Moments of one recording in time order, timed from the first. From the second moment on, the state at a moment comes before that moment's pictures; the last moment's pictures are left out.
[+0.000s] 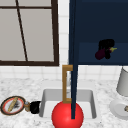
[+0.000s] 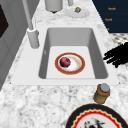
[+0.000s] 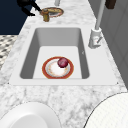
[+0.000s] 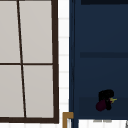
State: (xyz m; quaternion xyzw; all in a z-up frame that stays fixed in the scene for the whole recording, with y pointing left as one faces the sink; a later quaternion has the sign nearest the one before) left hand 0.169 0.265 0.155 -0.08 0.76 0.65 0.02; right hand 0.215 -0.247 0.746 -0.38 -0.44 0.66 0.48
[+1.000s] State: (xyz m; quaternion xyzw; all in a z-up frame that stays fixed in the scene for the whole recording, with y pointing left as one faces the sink) left hand 0.169 0.265 0.155 -0.08 0.76 0.65 0.02; right hand 0.368 -0.232 0.677 -0.39 -0.48 0.63 0.47
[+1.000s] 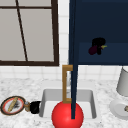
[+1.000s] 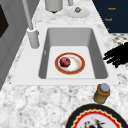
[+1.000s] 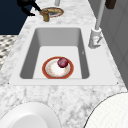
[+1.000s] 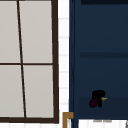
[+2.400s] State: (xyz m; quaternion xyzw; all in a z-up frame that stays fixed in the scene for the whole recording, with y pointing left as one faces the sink) left hand 0.169 0.265 0.155 -0.08 0.76 0.65 0.02; right hand 0.486 -0.279 0.595 -0.34 -0.48 0.61 0.54
